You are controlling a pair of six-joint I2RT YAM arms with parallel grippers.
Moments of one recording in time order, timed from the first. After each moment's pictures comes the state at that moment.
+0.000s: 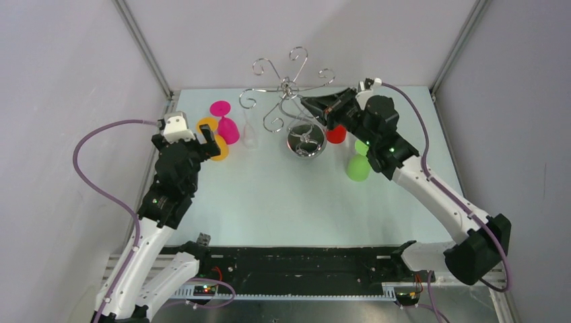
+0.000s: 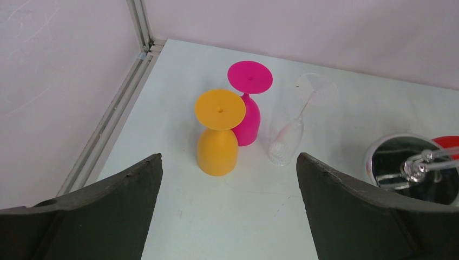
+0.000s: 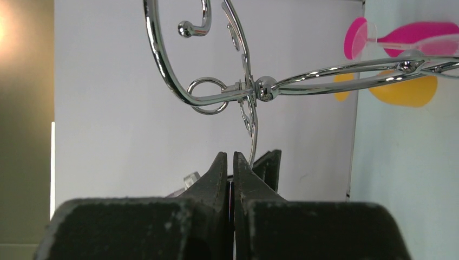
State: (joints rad) left arm -0.35 0.73 0.88 -0.28 -0.51 -0.16; right arm 0.57 1.31 1.25 0.12 -0.18 1.48
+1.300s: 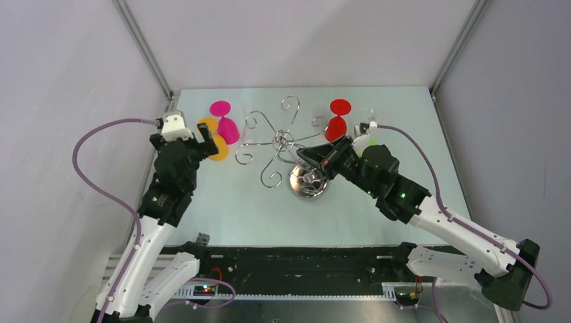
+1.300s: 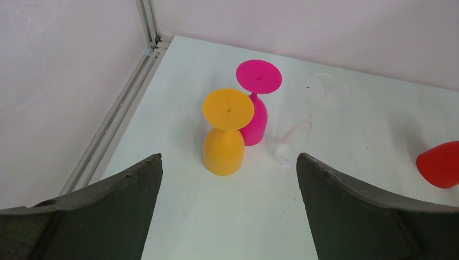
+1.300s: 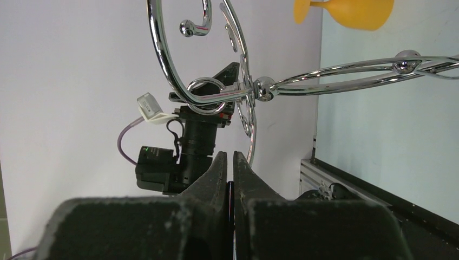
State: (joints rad) left arm -0.31 0.74 0.88 -0.28 -0.50 -0.16; right arm 0.90 0.97 0.95 -0.03 0.08 1.45
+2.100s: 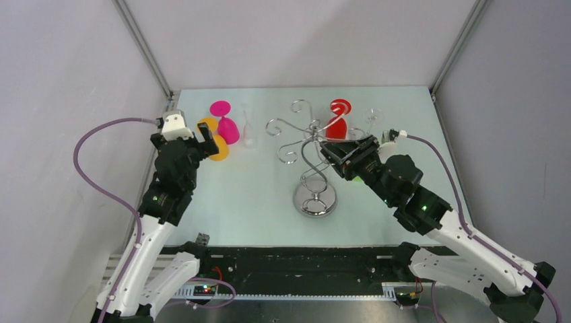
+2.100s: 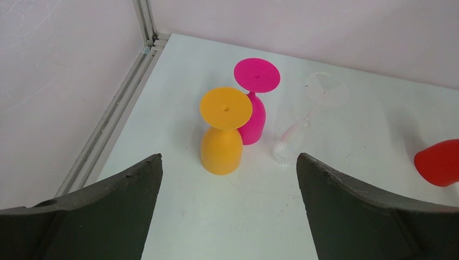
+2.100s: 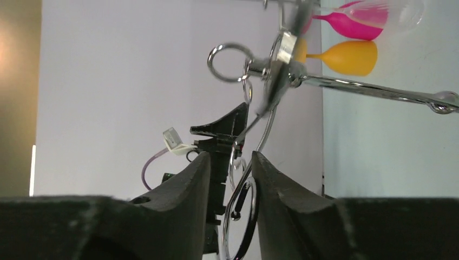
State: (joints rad) left arm -0.30 0.75 0.88 -0.28 -0.48 -0.17; right arm 0.87 0.82 0.89 -0.09 0.23 1.49
